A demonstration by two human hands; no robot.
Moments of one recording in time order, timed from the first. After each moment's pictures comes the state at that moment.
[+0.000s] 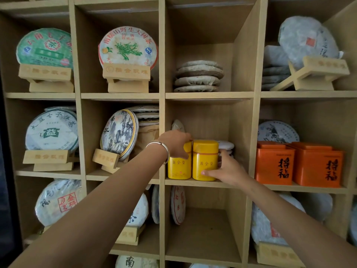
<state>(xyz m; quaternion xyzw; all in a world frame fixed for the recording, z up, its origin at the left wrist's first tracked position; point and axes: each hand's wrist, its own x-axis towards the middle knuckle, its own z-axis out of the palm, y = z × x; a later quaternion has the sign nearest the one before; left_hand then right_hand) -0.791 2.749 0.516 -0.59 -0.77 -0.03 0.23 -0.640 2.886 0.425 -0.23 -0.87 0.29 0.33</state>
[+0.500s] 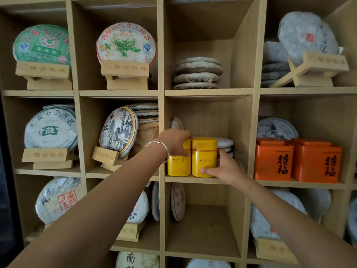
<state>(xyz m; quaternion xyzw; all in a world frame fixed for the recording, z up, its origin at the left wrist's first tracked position) -0.788 2.746 0.512 -0.58 -0.78 -0.04 0.23 -0.643 2.884 0.417 -0.23 -0.86 0.29 0.35</state>
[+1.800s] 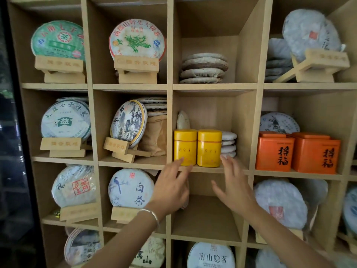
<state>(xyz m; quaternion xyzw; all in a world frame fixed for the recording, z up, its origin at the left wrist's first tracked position) -0.762 2.676 0.350 -0.59 -0.71 -0.23 0.31 -0.599 2.824 0.348 -0.20 -0.87 -0.01 0.45</state>
